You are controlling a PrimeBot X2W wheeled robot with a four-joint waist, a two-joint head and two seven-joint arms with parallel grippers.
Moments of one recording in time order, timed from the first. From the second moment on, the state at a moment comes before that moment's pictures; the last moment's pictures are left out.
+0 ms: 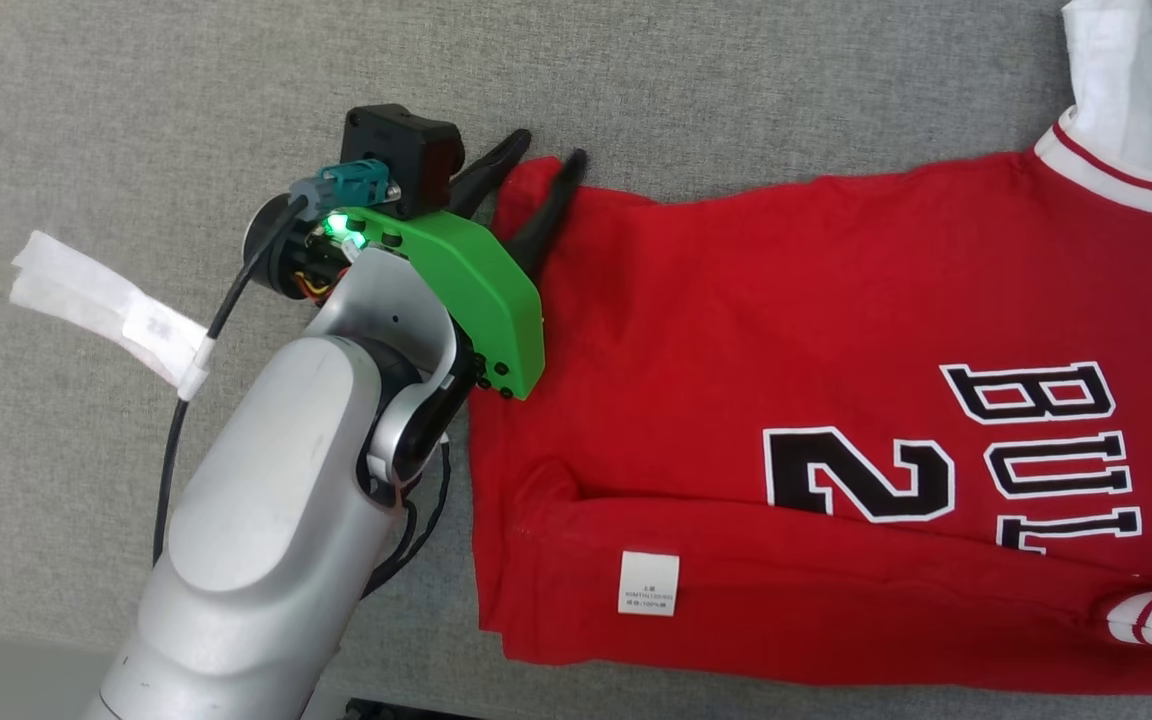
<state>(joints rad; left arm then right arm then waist) -0.70 0.11 -0.51 0.18 -0.52 -0.04 0.37 -0.89 -0.73 0.29 0.14 0.57 0.13 0.77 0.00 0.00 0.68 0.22</state>
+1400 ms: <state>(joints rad) -0.37 0.14 -0.44 0.01 -0.61 0.09 0.26 -0.38 -0.71 0.10 0.09 0.70 0.13 0.18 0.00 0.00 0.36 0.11</state>
